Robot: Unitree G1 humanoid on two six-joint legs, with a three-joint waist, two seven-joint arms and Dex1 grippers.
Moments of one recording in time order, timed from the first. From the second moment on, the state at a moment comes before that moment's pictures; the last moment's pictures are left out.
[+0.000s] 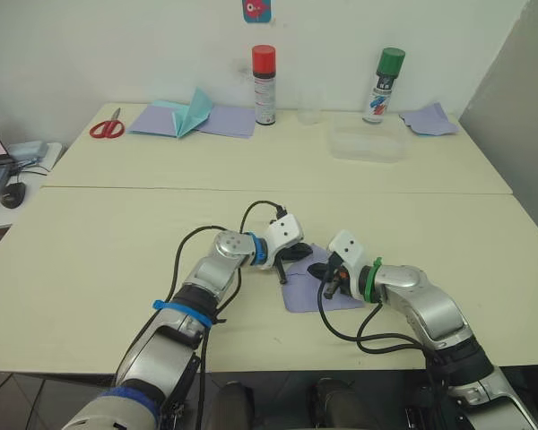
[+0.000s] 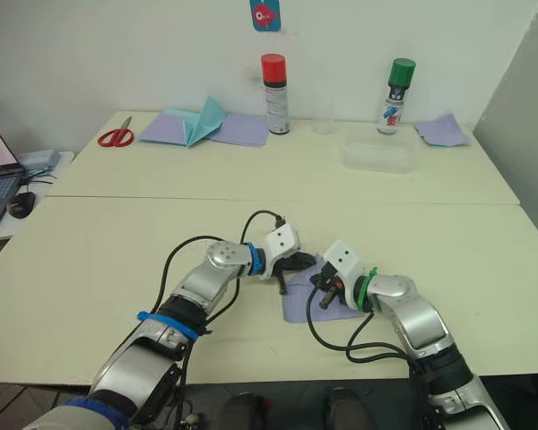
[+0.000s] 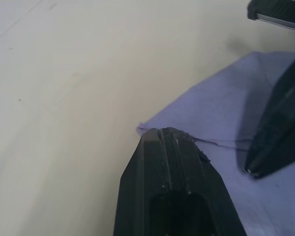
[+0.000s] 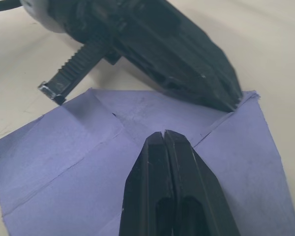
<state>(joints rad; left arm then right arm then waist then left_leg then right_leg) -0.74 0.24 -0.34 0.67 0.03 0.03 -0.90 -0.34 -0.37 0.28 -0.14 0.14 0.70 0.70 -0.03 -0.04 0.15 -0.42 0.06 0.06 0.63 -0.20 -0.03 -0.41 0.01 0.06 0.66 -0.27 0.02</state>
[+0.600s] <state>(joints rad) -0.63 0.30 -0.26 0.42 -0.01 0.10 -0.90 -0.37 -0.36 0.29 -0.11 0.14 0.70 0.71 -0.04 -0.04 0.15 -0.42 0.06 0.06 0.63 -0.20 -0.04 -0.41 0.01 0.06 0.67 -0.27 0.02</state>
